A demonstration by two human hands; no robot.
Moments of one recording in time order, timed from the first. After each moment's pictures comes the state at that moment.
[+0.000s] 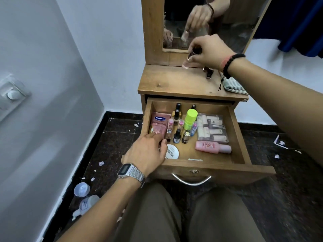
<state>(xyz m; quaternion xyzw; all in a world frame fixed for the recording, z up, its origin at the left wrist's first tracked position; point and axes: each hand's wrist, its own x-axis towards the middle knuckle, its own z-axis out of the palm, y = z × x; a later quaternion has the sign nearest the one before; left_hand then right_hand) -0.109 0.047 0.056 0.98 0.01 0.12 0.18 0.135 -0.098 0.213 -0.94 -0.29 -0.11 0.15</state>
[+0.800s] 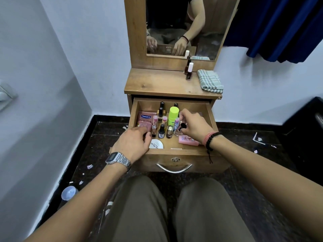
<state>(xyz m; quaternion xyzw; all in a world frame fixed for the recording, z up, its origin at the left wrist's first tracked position) -0.109 0.048 0.062 0.98 0.01 0.10 0.17 0.002 -0.163 0.071 -0.95 -0.24 0.04 0.20</state>
